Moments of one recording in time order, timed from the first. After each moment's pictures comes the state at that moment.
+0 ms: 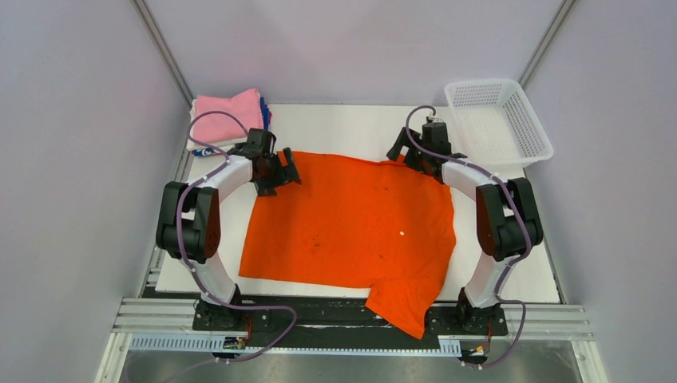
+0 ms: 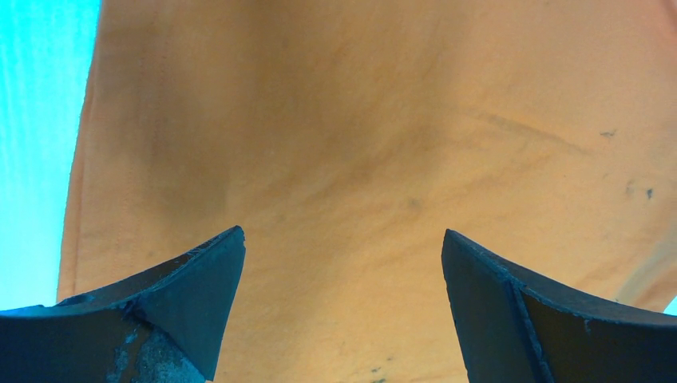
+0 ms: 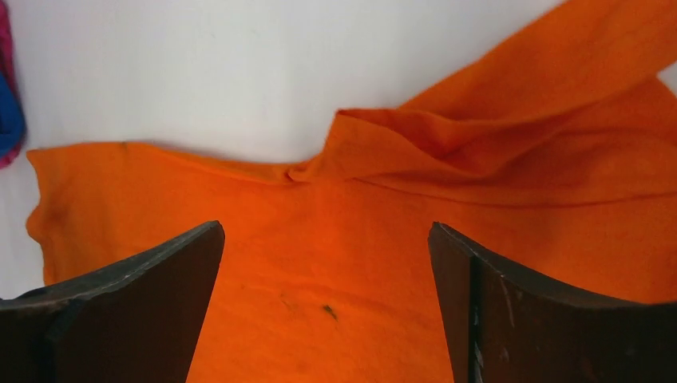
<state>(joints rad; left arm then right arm) -0.19 1.75 1.17 -0.47 0.15 -0.56 0.22 1.81 1.17 0.01 -0.09 0.57</state>
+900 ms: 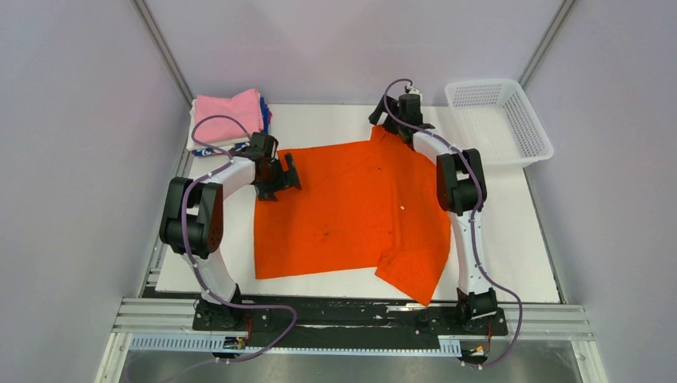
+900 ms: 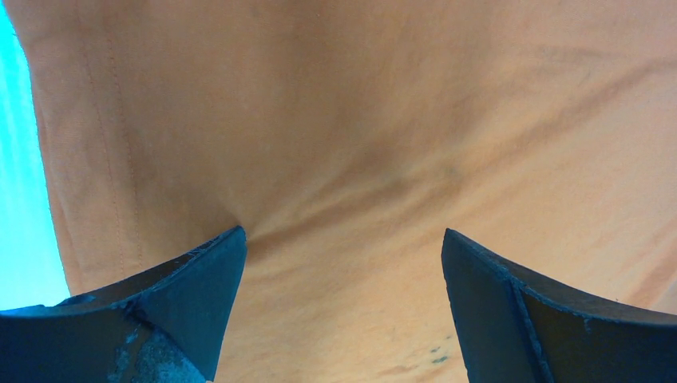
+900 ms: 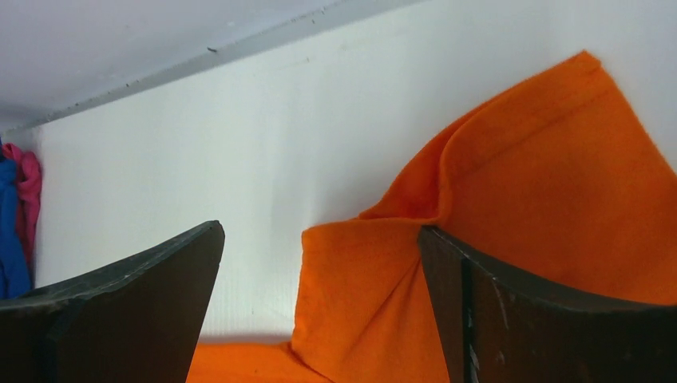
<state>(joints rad) -0.19 1.80 1.15 -0.45 0.14 -0.53 0.23 2.46 1.92 0.04 -0.06 0.59</state>
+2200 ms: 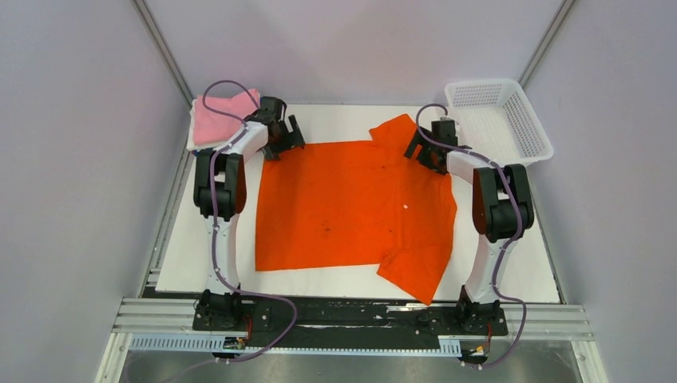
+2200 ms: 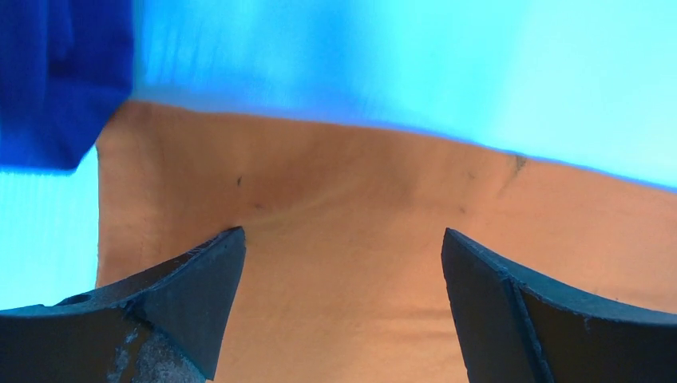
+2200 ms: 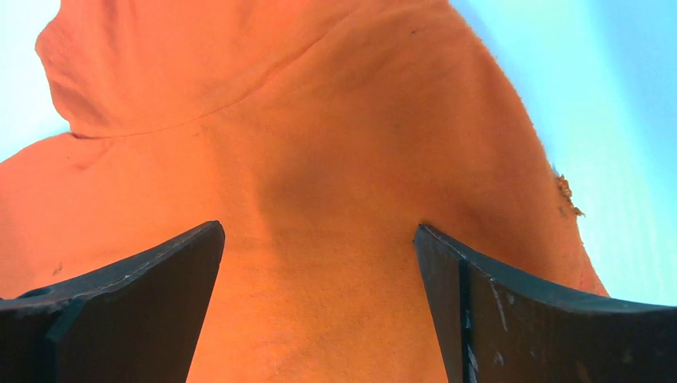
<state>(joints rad) -0.17 2.23 1.77 -0.54 0.02 -0.56 0.12 1.98 1.29 -0.10 0.04 0.52</state>
